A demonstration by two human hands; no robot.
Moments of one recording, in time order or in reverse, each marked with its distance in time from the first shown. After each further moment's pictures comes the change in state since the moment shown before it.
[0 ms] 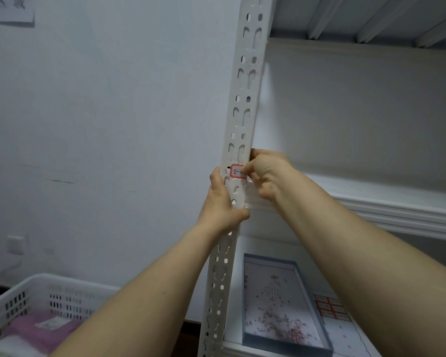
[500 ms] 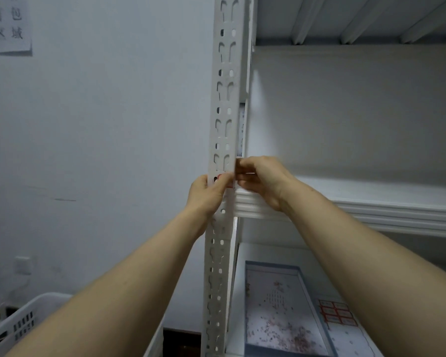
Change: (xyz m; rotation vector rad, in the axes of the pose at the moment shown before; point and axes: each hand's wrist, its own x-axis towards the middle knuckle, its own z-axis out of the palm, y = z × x) left_hand 0.017 0.039 -0.011 -0.317 0.130 -0.186; right_hand -0.005 -0.004 -0.031 -0.042 -0.247 -0.099
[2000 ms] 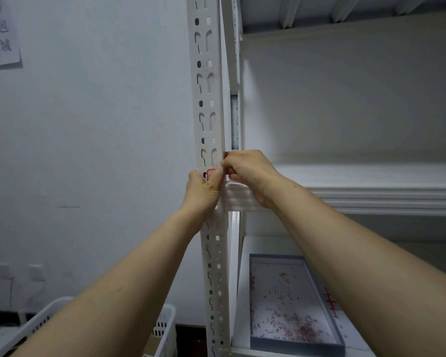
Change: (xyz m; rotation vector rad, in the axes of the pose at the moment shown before) left_hand 0.010 -0.012 0.007 0.232 0.047 0.156; right_hand 0.007 0.010 0.003 -0.242 0.008 -0.129
